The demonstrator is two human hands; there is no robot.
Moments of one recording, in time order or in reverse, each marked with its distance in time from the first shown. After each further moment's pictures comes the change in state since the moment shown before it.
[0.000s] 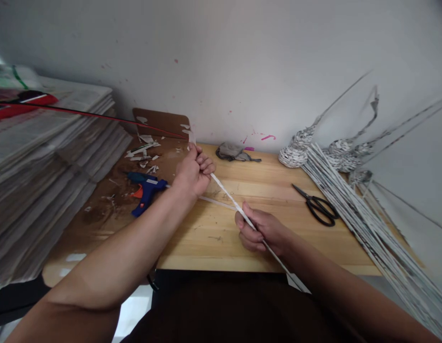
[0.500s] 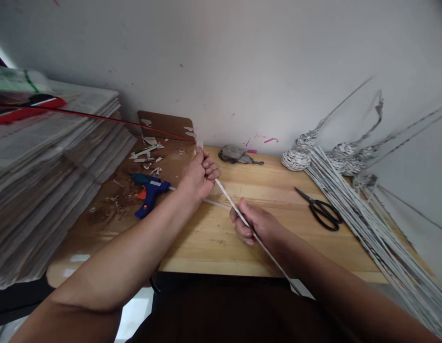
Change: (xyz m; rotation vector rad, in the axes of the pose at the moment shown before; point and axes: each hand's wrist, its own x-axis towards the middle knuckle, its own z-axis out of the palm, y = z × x) left_hand -0.001 -0.004 -0.002 0.021 -0.006 -0.052; right_hand 0.011 -0.008 0.013 -0.200 0.117 -0.062
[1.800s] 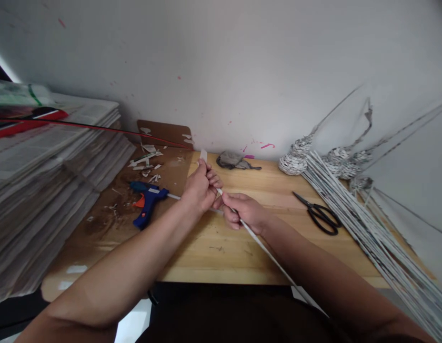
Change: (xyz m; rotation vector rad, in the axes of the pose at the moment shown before) left_hand 0.000 -0.014 -0.002 0.033 0.065 -0.021; right_hand 0.047 -0.022 -0.002 -0.071 -0.027 -0.110
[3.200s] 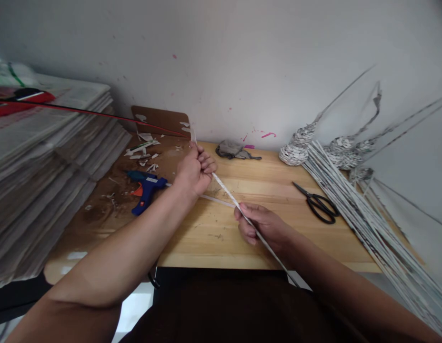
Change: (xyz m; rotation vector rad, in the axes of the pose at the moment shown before) left_hand -0.003 0.015 0.004 -0.055 -0.068 0.041; right_hand -0.058 0.026 -0.002 0.331 0.046 0.093
